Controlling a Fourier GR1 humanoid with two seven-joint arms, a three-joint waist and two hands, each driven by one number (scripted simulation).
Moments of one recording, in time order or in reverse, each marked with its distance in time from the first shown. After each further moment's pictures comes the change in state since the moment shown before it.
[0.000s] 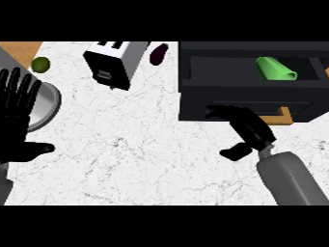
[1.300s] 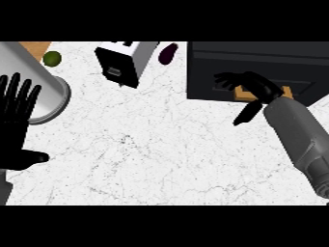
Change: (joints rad) left arm 0.031 -0.055 0.079 0.027 -0.062 -0.146 0.007; right arm -0.570 -0.058 -0.249 0.901 -0.027 0.007 -0.415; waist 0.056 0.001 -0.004
